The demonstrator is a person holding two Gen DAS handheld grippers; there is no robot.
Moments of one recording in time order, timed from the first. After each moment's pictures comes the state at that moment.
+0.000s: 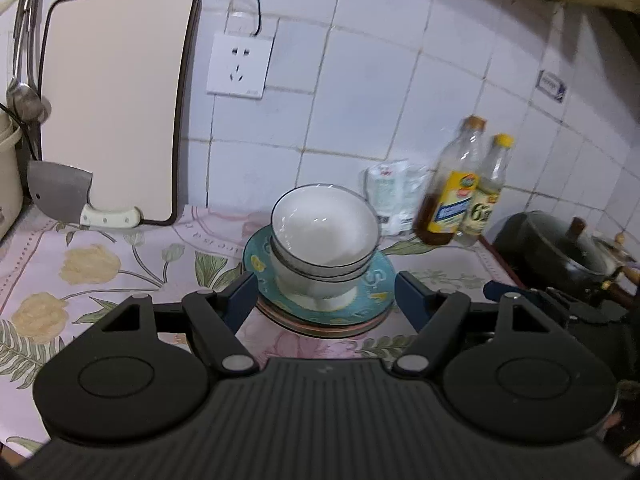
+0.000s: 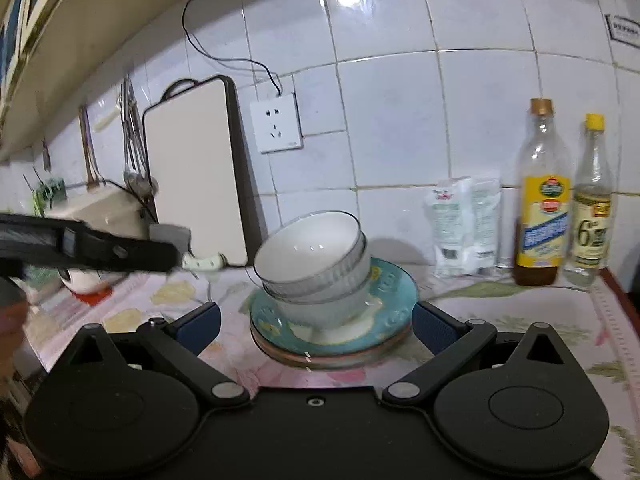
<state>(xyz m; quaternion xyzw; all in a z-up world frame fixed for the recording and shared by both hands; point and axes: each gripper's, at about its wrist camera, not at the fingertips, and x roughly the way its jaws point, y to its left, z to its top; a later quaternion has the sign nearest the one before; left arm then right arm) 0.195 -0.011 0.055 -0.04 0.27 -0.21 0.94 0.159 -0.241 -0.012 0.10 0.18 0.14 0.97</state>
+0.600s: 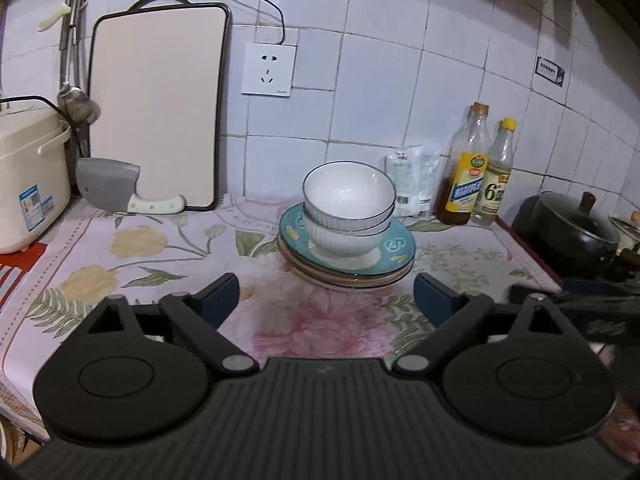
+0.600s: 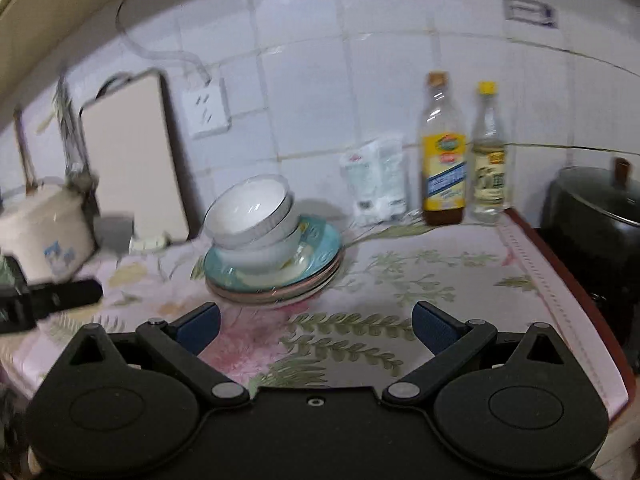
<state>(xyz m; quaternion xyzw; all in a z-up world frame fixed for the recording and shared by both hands) 0.123 0.009 0.024 0.00 0.24 -0.16 0.96 0.080 -0.244 -0.011 0.14 0.22 0.00 0.97</state>
